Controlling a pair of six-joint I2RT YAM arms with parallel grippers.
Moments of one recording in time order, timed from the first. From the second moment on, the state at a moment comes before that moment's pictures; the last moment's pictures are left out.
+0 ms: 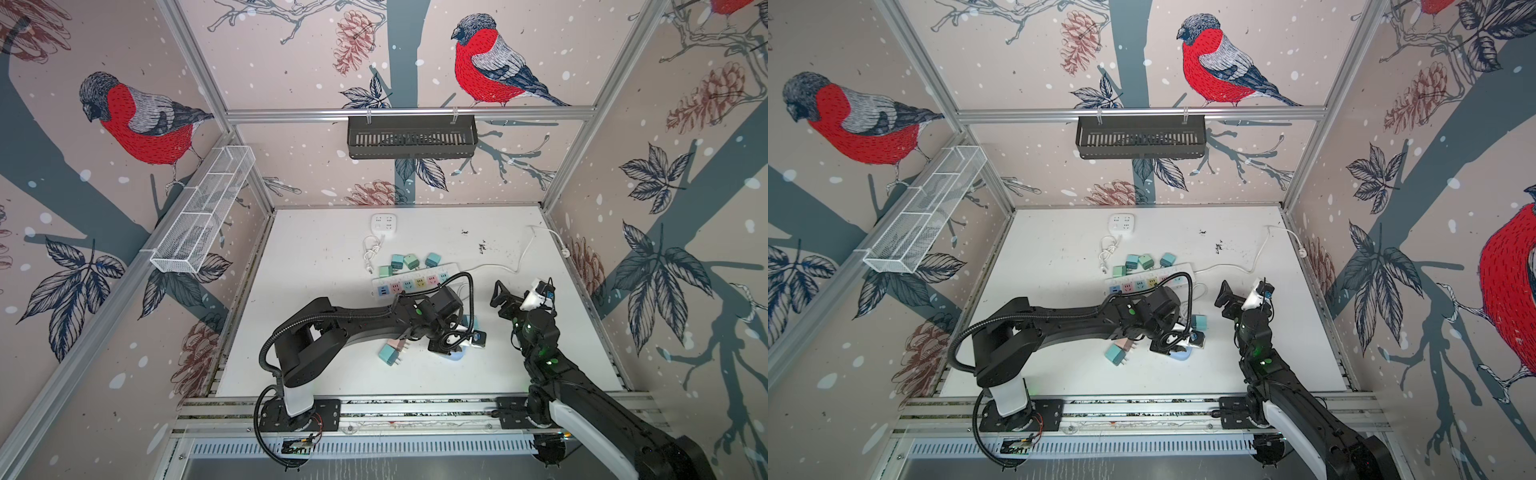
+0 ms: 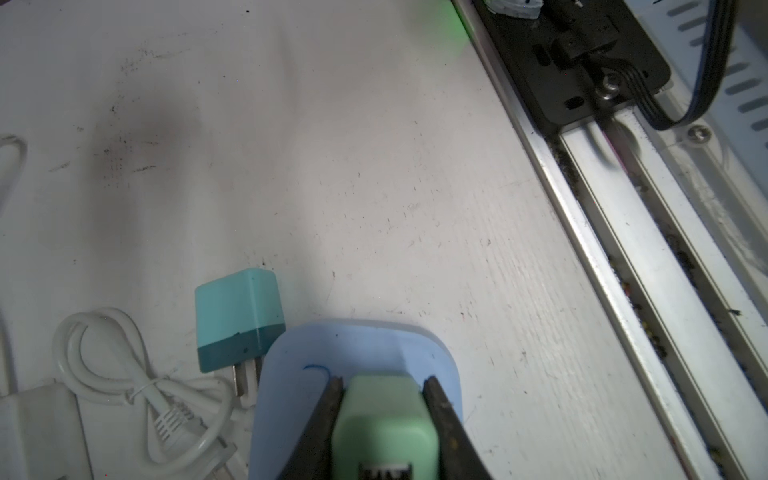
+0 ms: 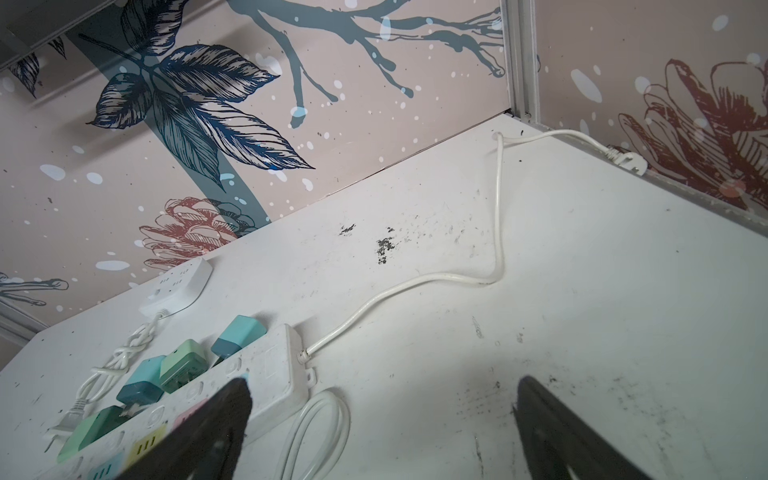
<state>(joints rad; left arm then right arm) -1.10 1.83 1.18 -0.29 0.37 0.76 0.33 0.72 0.06 0.47 0.34 0.45</state>
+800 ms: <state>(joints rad) -1.08 1.92 1.27 -0.37 0.42 0.76 0.32 0.74 0.06 0.47 0.34 0.46</state>
